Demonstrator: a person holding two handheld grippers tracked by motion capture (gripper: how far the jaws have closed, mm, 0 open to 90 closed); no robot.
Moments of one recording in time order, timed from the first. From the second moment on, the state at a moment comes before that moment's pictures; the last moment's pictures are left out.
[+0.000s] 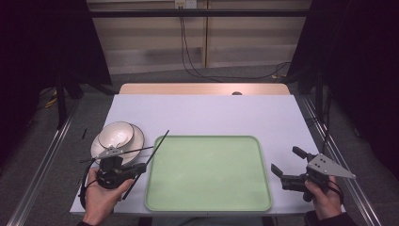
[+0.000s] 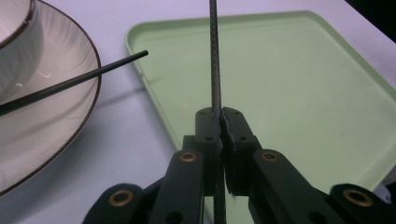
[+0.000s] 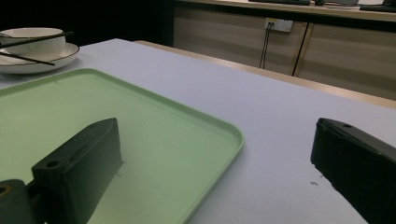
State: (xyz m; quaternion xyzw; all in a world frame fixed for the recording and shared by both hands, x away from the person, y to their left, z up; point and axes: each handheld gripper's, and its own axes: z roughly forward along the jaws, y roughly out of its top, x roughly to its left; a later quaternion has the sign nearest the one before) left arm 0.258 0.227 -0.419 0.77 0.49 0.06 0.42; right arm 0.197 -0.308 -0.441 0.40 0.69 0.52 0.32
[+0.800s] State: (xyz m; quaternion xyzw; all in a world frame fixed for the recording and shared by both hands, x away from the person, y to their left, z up) left arm 0.269 0.187 -0.448 0.73 0.58 0.05 0.34; right arm 0.197 -0.308 -0.442 0.40 0.69 0.52 0.31
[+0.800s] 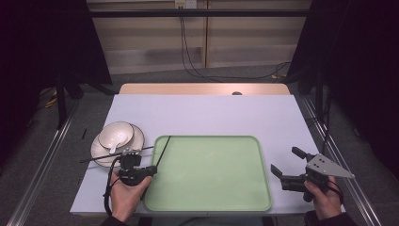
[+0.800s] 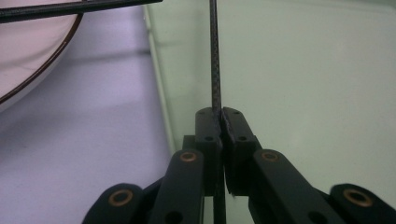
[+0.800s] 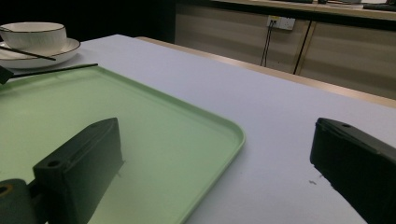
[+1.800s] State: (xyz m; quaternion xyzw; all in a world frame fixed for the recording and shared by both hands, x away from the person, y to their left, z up) left arm 0.276 0.179 -0.463 0.74 0.59 0.04 0.33; right arm 0.197 -0.306 -0.442 0.39 0.70 0.51 0.31
